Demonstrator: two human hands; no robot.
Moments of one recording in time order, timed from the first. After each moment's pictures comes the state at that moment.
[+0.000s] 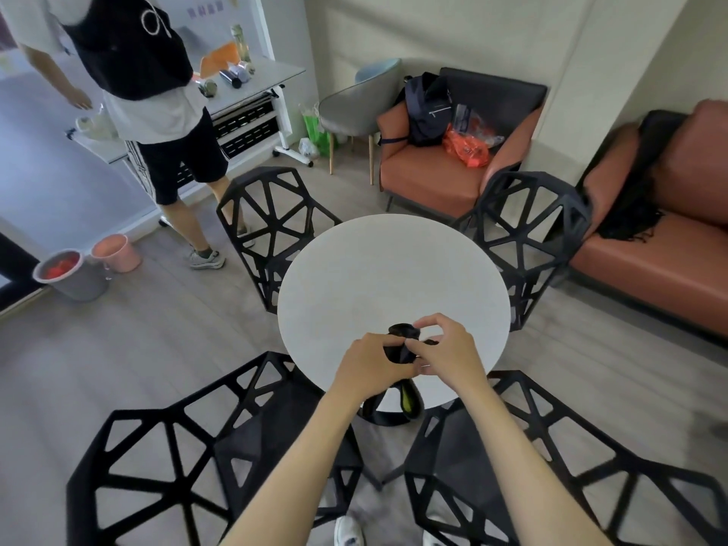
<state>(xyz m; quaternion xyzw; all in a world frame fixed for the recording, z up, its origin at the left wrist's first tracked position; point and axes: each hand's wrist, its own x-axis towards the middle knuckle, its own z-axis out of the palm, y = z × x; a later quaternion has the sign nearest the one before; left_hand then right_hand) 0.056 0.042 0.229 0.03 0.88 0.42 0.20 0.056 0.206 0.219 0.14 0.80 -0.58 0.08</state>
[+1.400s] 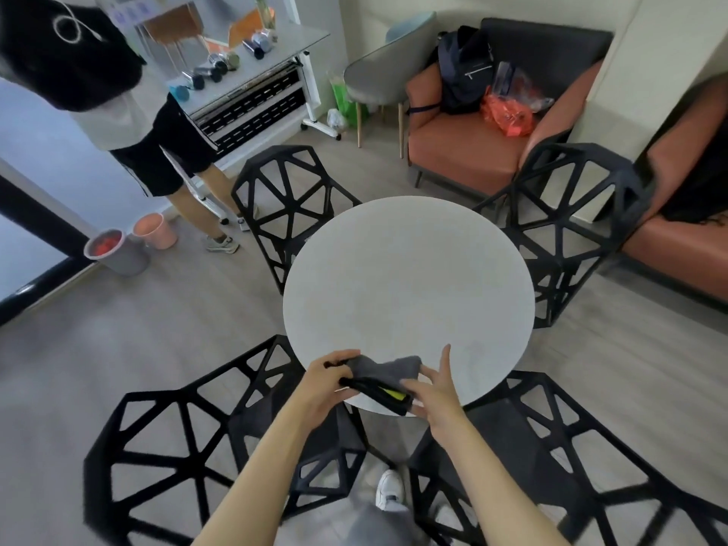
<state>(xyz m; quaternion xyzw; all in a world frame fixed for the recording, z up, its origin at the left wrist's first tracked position) 0.038 0.015 0.153 -0.29 0.62 0.69 0.22 0.046 0.219 0.107 0.27 0.54 -0.76 0.24</state>
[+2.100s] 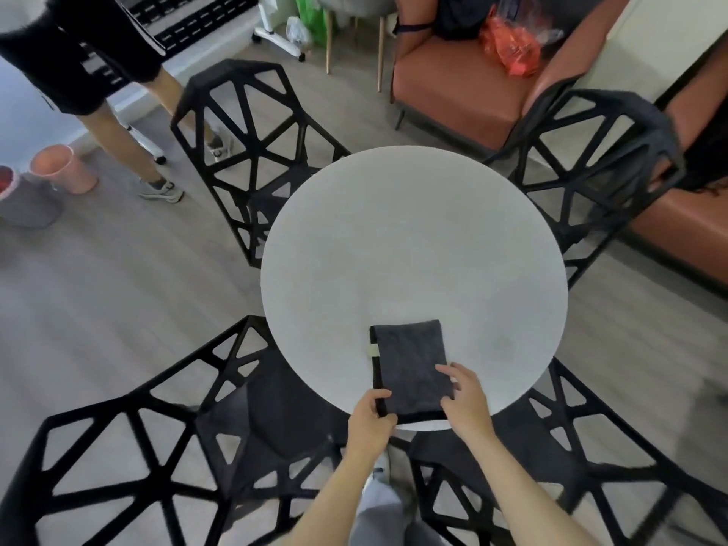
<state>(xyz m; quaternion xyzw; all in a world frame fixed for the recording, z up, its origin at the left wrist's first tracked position) 0.032 0.019 -0.031 -0.27 0.72 0.58 0.29 0.007 0.208 -0.022 0.23 0.82 -0.47 0.21</state>
